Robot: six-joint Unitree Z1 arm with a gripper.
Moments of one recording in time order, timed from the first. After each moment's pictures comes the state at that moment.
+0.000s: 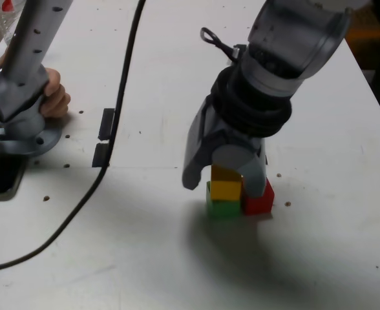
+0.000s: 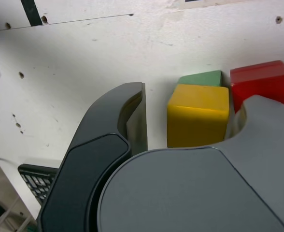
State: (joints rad) arm -0.46 2.22 -1.91 1.62 -0.08 -0.33
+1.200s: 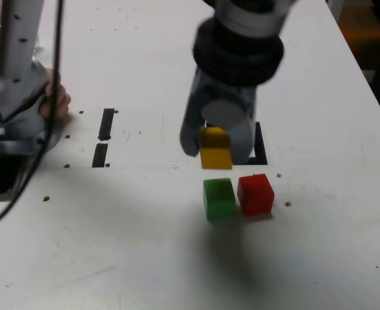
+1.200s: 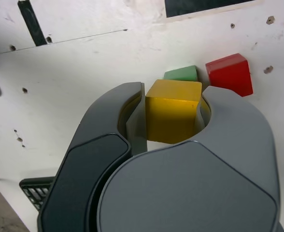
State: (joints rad) arm -0.49 2.04 -1.90 1.63 0.02 -0.32
